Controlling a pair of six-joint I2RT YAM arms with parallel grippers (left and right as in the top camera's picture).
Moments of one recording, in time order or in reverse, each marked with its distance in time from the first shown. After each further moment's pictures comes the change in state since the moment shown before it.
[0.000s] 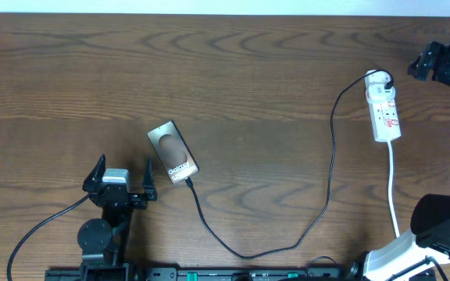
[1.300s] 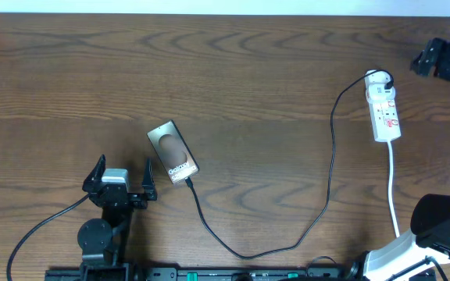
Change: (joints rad) left arm 0.000 0.000 0.000 0.000 -0.004 -0.007; right arm 0.000 0.000 0.000 0.080 0.007 -0.001
